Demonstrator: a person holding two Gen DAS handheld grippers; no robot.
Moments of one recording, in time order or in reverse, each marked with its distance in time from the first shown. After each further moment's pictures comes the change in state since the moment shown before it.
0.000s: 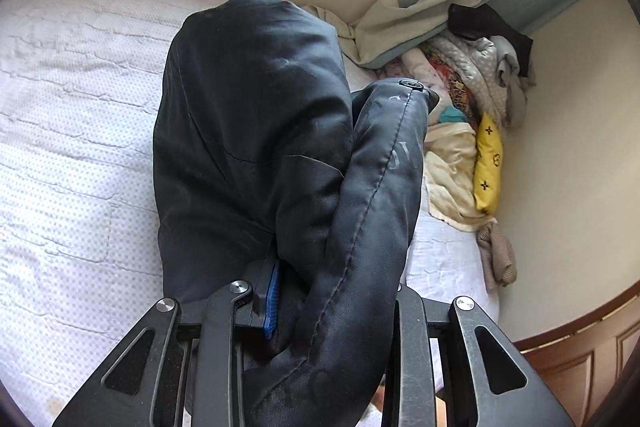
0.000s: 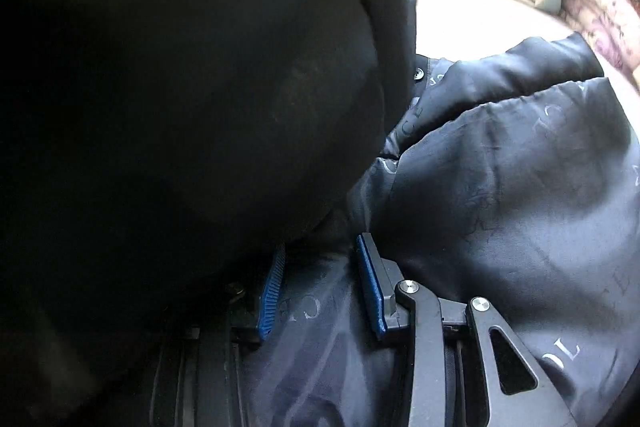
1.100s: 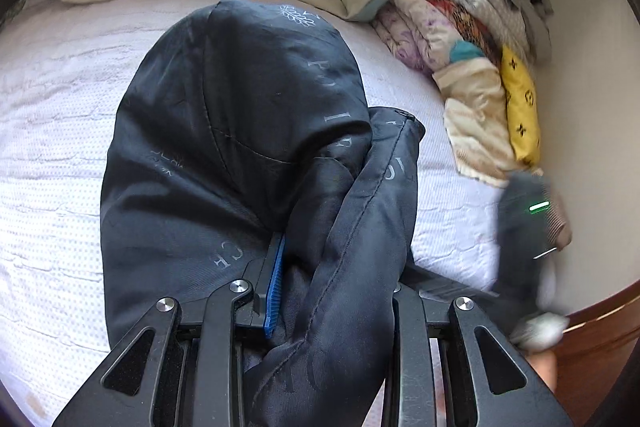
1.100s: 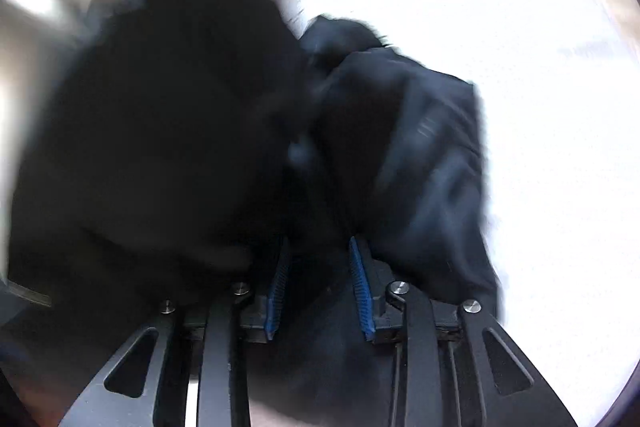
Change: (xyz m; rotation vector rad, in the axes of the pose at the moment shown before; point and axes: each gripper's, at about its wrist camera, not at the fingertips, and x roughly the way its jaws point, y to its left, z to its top) left arm 0.091 -0.092 -0.038 0.186 0.061 0.182; right arm -0.093 -0.168 -0.024 0.548 -0.008 0.236
